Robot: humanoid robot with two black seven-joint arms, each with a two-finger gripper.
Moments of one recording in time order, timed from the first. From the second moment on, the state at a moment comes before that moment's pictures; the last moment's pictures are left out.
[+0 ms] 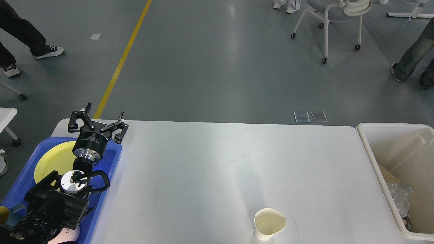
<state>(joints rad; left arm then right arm) -0.61 0.14 -1.17 -0.32 -0.24 -0.66 -0.11 0.73 -0.61 -0.97 0.15 0.19 -0.05 0.20</state>
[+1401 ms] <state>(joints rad) -0.61 0.14 -1.17 -0.32 -0.24 -0.66 -0.11 1.06 -0.32 -1.11 -0.06 0.19 0.23 0.21</state>
